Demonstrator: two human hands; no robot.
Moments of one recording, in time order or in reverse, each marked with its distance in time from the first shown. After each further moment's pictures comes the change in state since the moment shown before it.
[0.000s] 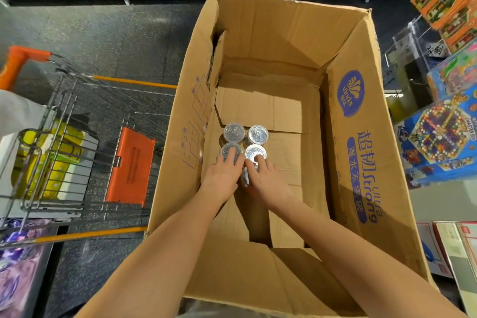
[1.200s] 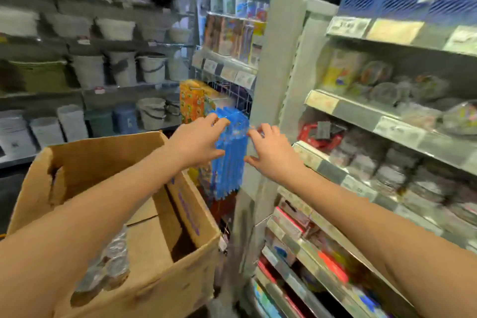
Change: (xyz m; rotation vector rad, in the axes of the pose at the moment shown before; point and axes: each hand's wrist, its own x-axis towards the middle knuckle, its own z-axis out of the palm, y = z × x) left_hand -0.120 0.262 -0.280 0.156 0.637 0.774; right_hand -0.335 0.052 -0.290 -0.358 0.593 0.667
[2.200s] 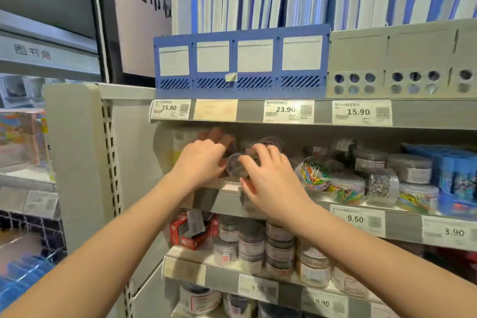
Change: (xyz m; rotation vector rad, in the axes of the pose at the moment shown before) left_hand 0.289 0.220 -0.033 -0.073 0.356 0.467; right_hand -0.033 0.223 -0.090 -0.467 0.338 0.462
